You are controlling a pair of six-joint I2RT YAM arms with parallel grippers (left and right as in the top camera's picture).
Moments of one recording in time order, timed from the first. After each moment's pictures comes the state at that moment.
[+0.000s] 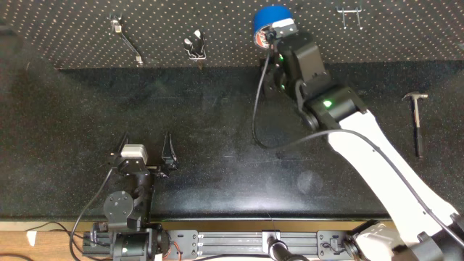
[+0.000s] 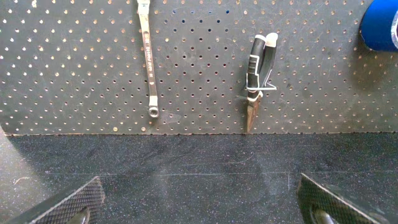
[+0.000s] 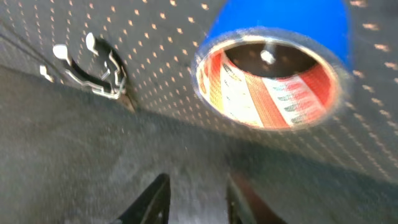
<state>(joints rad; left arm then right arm) 0.07 0.01 0.01 -0.07 0.09 -0.02 0.49 1.47 1.28 -0.46 0.00 0.21</state>
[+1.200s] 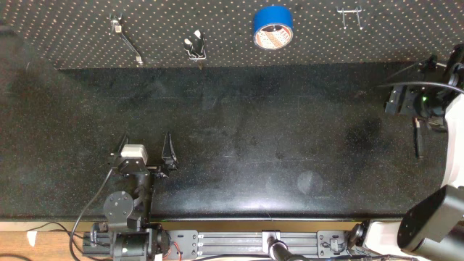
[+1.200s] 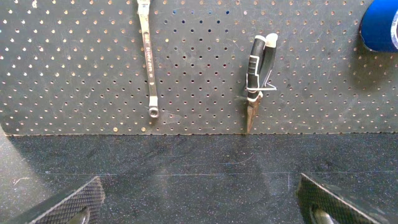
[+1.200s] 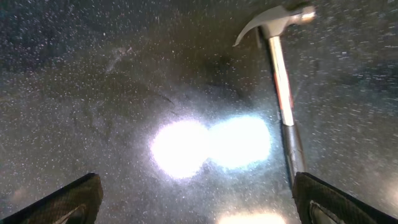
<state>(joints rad) 0.07 0.01 0.01 -0.07 0.09 -0.02 -0.42 1.59 1.28 -1.03 -0.15 -0.10</state>
